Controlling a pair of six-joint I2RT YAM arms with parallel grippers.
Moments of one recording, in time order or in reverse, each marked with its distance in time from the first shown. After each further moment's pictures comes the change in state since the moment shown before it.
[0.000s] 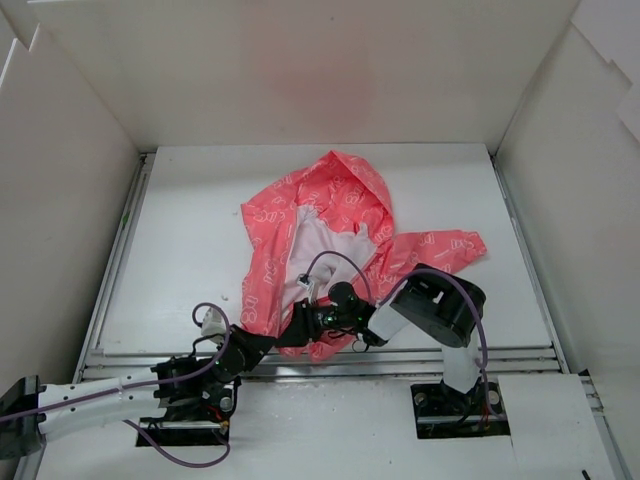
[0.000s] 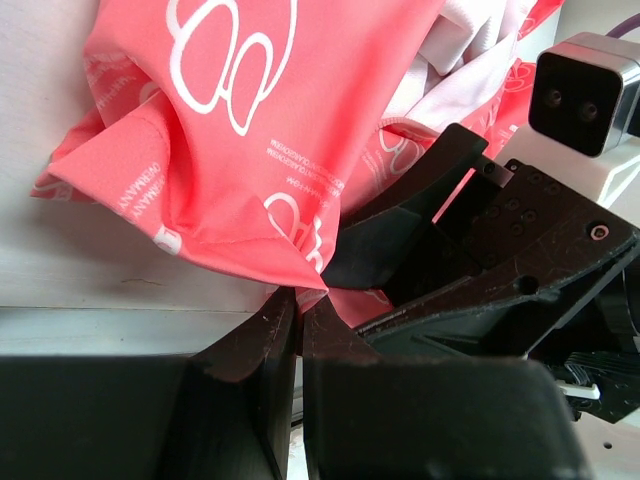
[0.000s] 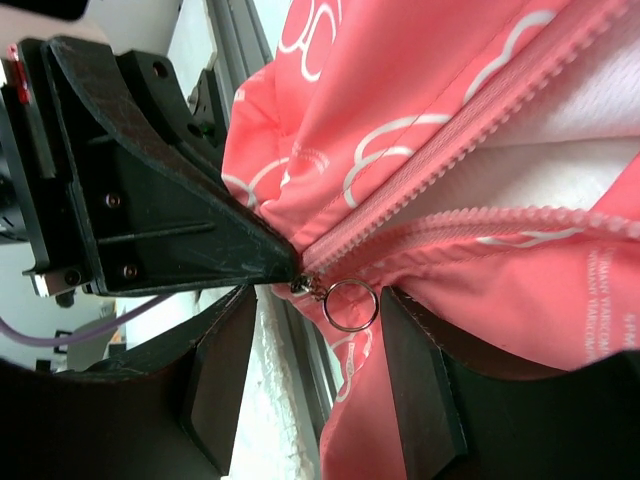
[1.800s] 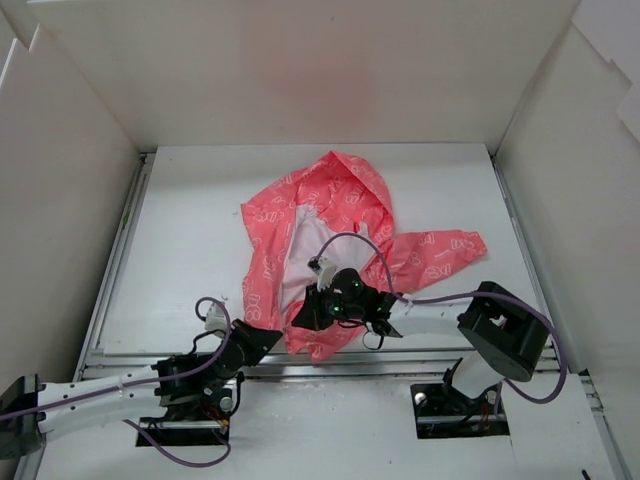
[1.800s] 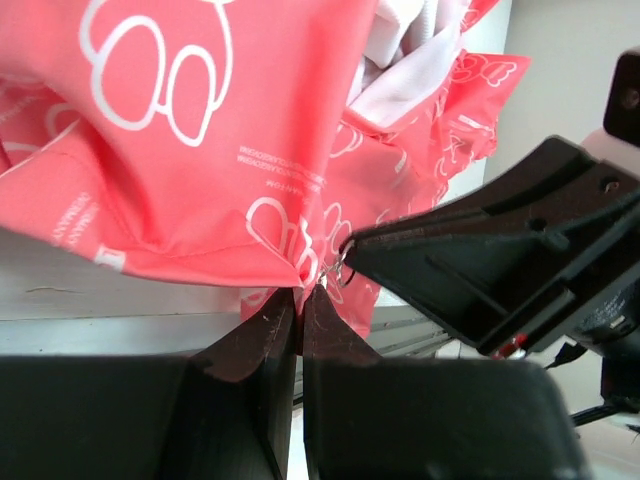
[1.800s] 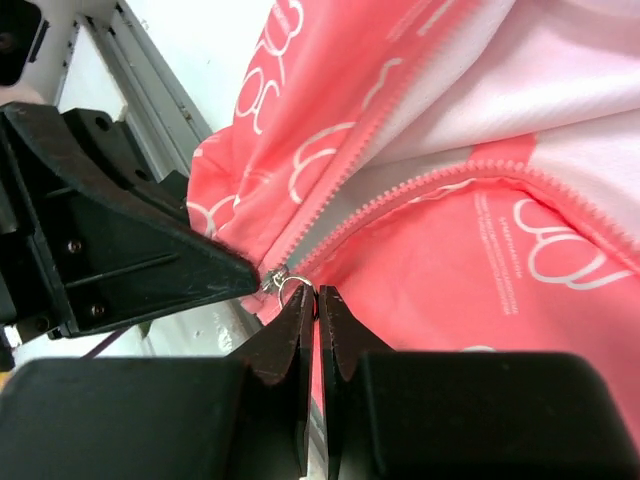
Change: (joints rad) left arm 0.002 0.032 0.037 0.084 0.017 0.045; right arm -0.009 -0.375 0.033 -0.564 0.261 -0.165
